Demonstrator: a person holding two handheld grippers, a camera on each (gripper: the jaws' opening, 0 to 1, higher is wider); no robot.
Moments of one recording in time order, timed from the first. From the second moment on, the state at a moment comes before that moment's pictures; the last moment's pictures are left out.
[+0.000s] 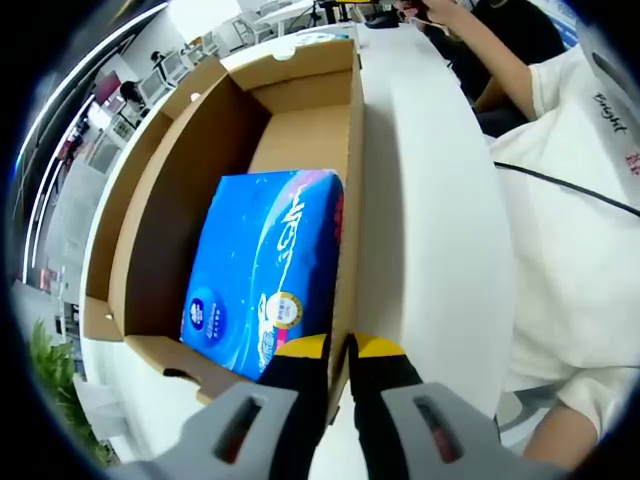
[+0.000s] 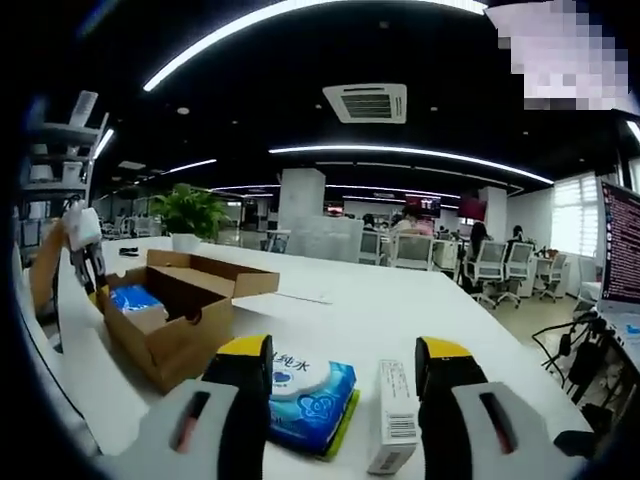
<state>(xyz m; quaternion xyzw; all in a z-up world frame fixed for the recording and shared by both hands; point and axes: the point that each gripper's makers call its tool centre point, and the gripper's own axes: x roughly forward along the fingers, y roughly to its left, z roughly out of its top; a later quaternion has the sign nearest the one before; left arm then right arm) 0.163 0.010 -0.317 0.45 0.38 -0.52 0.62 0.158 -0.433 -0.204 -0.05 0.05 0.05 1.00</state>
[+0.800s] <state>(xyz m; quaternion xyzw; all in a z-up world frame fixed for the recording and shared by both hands) 0.163 0.009 -0.317 0.45 0.37 -0.52 0.62 0.162 -0.405 -0.201 -0.05 0.05 0.09 0.99</state>
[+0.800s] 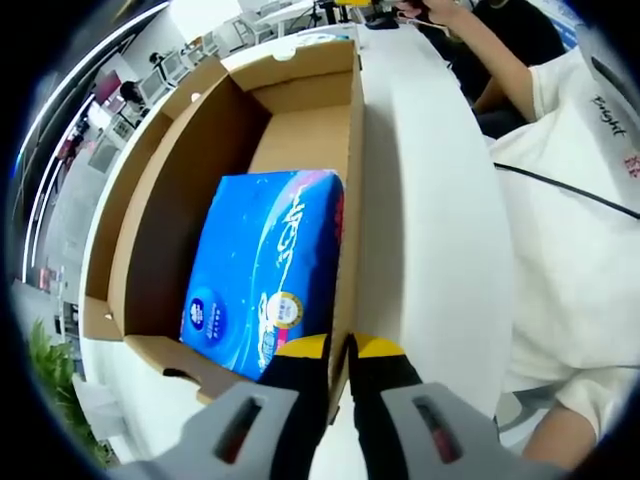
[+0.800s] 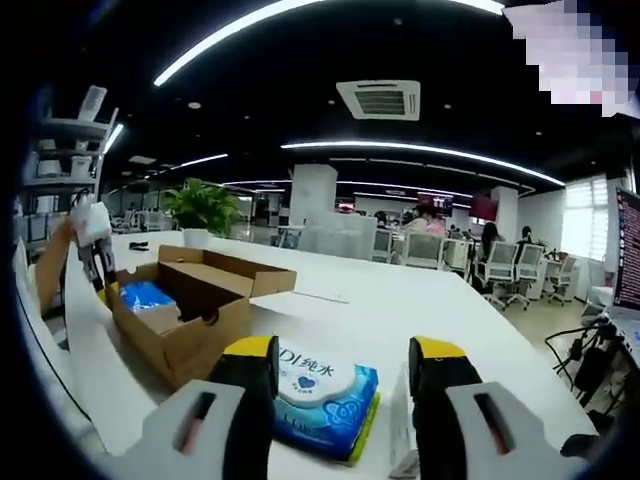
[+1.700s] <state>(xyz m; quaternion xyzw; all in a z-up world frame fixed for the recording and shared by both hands) 0.163 0.009 -0.317 0.45 0.37 -0.52 0.62 0.166 -0.365 -0.203 -0.10 0.05 0.13 0.98</state>
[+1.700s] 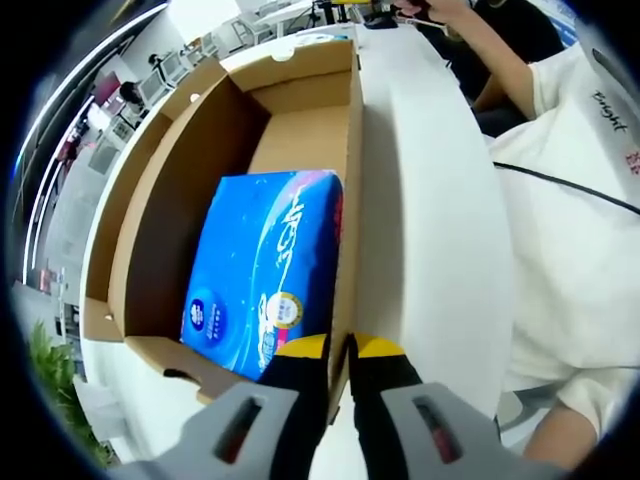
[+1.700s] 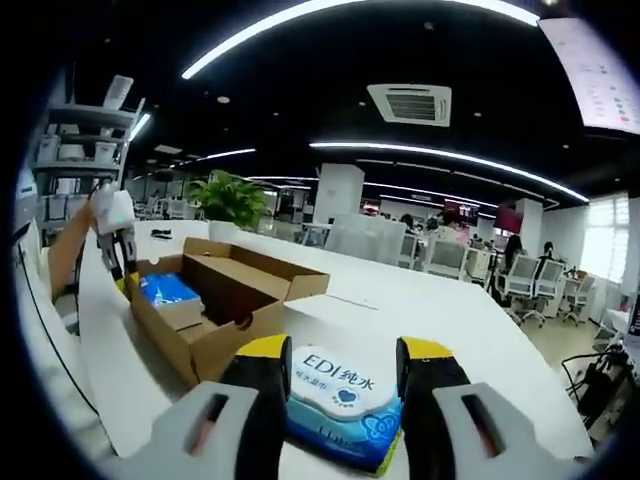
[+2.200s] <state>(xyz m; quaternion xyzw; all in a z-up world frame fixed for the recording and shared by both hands) 0.162 0.009 -0.317 0.45 0.37 -0.52 0.62 0.172 -0.355 -0.213 -0.12 0.06 0.15 0.98</state>
